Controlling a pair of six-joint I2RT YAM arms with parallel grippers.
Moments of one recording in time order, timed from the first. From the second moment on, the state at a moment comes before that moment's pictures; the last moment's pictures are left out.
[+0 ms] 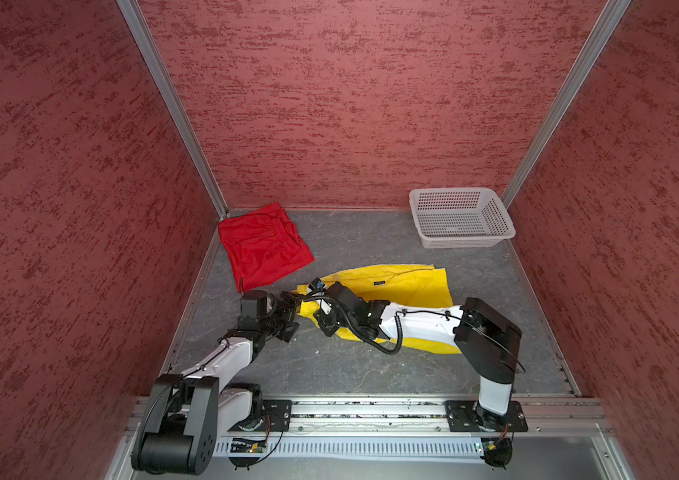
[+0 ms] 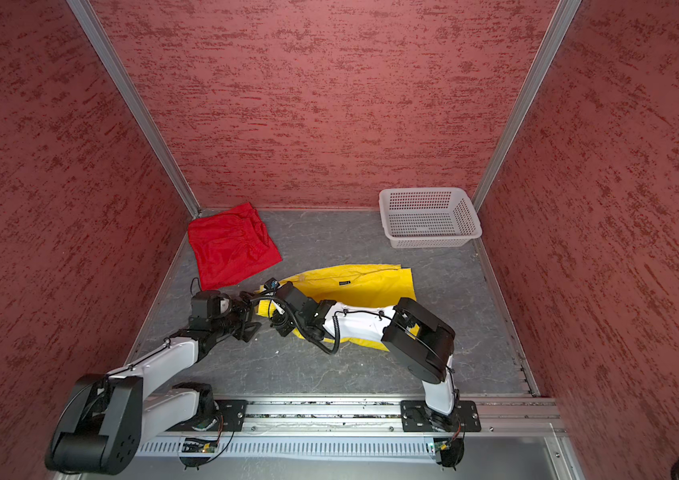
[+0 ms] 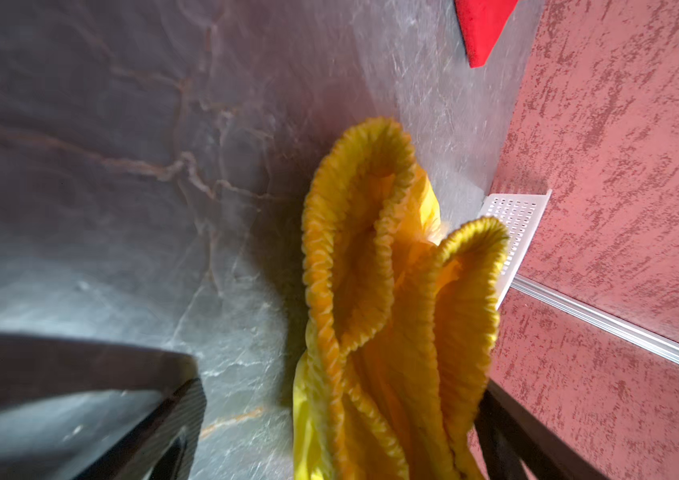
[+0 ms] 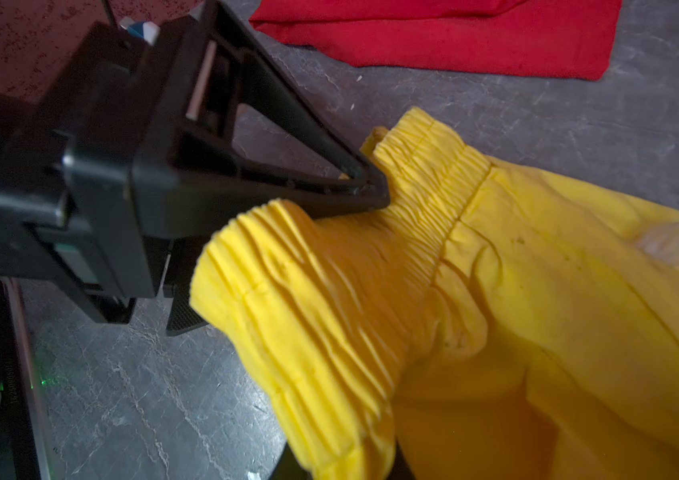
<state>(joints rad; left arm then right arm) -0.06 1.16 0.31 0.11 0.51 -1.33 1.06 1.89 1.21 -0.03 -0.02 0.28</state>
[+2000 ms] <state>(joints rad) 0.23 0.96 0.64 -0.56 0.57 -0.89 0.85 1.80 0.88 0.02 -0.24 0.67</state>
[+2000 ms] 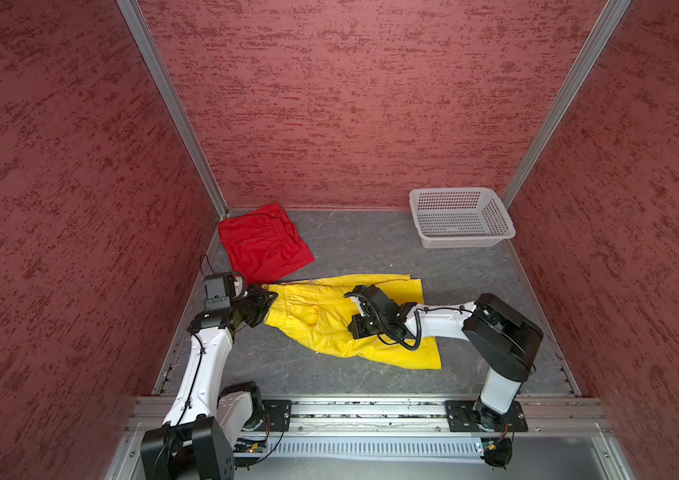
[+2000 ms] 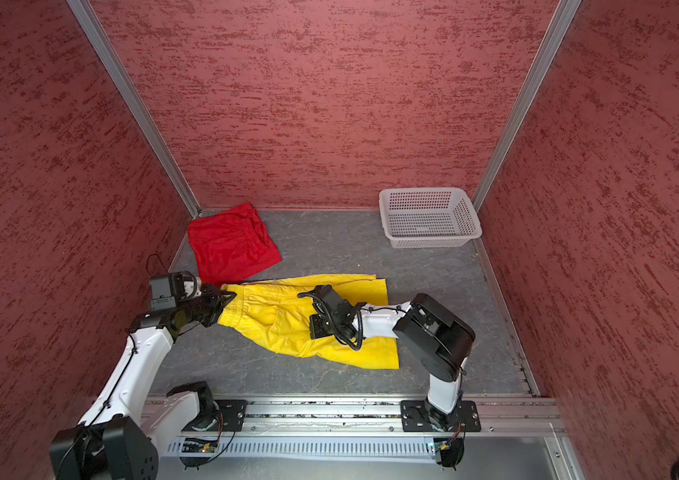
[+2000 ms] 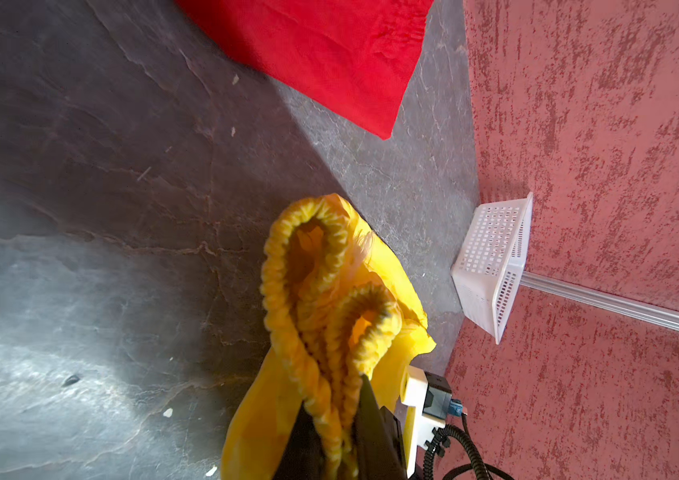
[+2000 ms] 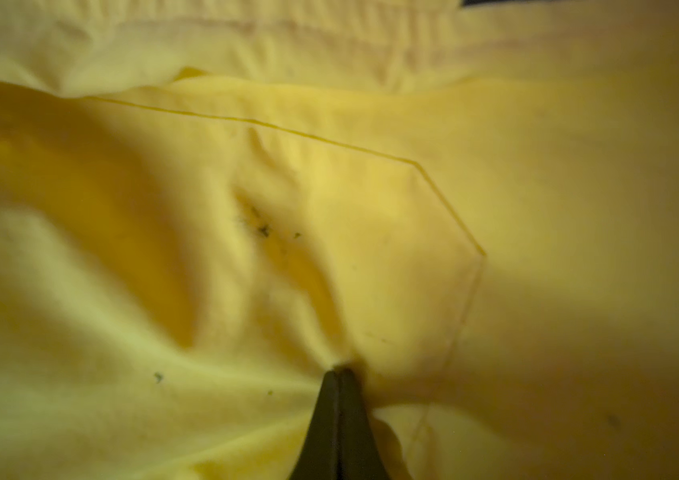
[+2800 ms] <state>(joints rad) 0.14 0.91 0.68 -0.63 0.57 -0.92 0.93 2.01 1.14 0.06 -0.36 0.66</state>
